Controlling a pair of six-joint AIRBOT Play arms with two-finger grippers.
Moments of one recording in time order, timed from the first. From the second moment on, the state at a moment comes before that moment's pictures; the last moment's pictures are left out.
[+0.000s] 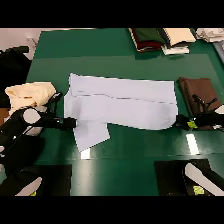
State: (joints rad) left arm -0.25 -0.94 0.59 1.13 -0.92 -1.57; right arm -0.44 -1.02 0.56 -1.11 1.17 1.26
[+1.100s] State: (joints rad) left arm -0.26 -0.78 0.84 1.36 -1.22 -1.61; right arm -0.34 -0.81 0.78 -1.20 1.33 1.33
